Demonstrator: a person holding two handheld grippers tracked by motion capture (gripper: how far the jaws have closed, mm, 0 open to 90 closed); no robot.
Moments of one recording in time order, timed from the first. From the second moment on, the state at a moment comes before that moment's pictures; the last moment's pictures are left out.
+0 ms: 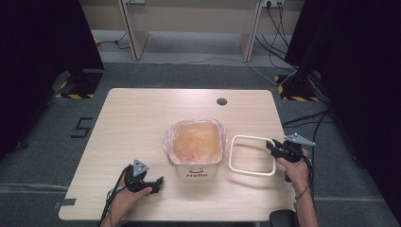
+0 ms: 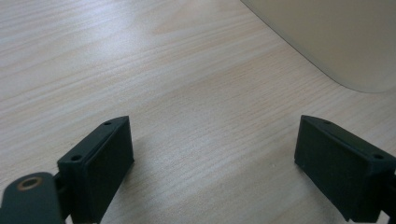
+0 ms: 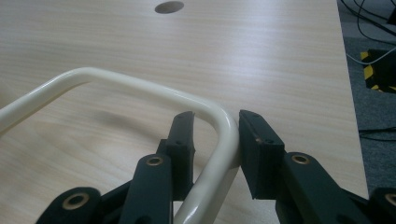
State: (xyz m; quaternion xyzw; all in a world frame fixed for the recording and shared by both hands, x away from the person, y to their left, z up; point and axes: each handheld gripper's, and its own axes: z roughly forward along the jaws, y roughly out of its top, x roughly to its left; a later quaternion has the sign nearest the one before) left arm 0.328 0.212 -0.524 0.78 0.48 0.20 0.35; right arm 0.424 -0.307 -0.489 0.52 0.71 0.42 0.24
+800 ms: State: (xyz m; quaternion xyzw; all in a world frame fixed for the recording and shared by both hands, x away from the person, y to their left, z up) left arm 0.328 0.212 -0.524 0.78 0.48 0.20 0.35; right arm 0.427 -0.310 -0.507 0.51 0.74 0.37 0.24
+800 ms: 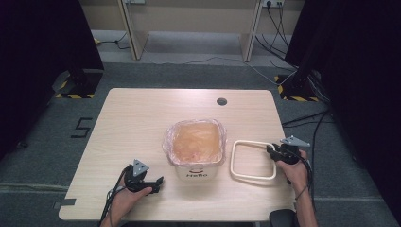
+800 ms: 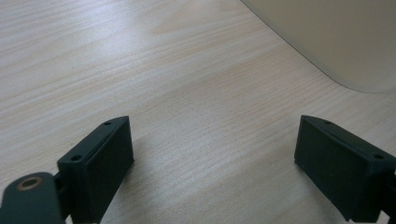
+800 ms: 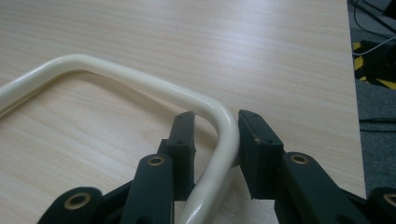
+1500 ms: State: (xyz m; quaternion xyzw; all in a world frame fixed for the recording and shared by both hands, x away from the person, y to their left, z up) left arm 0.328 0.212 -0.524 0.78 0.48 0.20 0.35; right arm 0.428 -0.304 -0.513 0.47 0.77 0.34 0.25
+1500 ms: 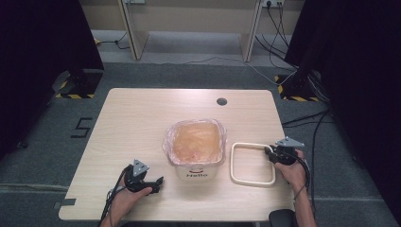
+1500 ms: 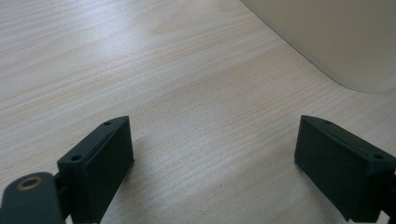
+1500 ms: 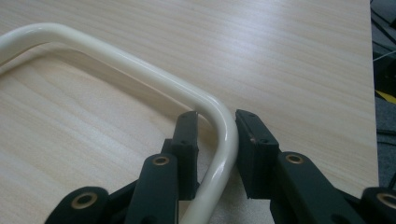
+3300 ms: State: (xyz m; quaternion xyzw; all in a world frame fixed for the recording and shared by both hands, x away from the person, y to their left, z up) left arm 0.328 0.212 -0.524 0.78 0.48 0.20 0.35; right arm 0.404 -0.244 -0.416 0.46 0.71 0.49 0.21
